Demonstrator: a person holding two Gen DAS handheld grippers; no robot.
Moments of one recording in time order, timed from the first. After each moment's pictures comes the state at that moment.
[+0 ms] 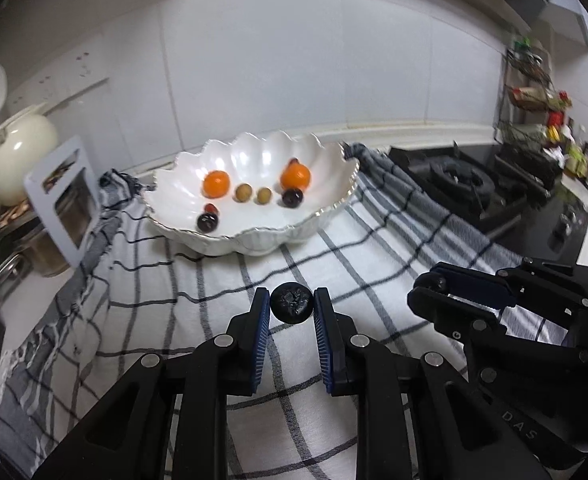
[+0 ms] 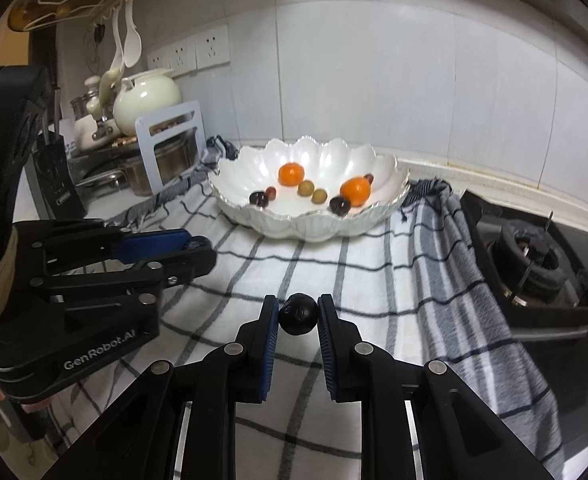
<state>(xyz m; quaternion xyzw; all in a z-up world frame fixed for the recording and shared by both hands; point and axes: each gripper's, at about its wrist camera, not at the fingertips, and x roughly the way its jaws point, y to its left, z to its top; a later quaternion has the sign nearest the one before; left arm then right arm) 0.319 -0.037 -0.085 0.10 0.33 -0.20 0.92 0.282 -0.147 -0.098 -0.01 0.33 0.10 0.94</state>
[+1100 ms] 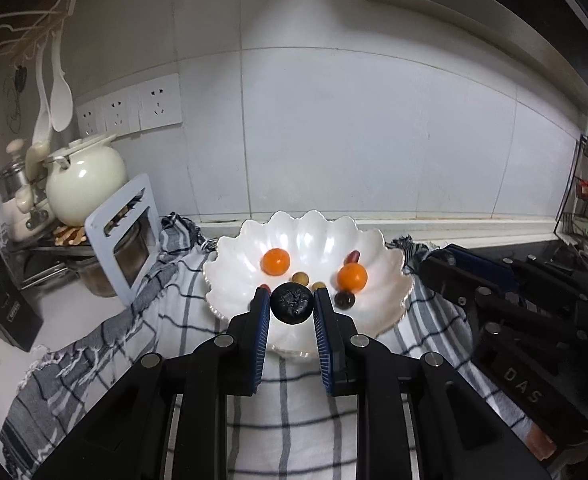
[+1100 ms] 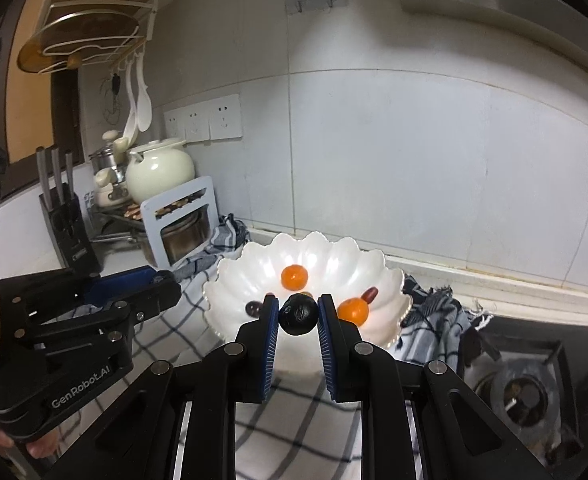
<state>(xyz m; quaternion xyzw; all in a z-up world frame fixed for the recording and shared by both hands) 0.371 -0.048 -0.007 0.02 0.28 -0.08 0.96 0.375 -0.175 -0.012 -0.02 0.26 0.17 0.95</state>
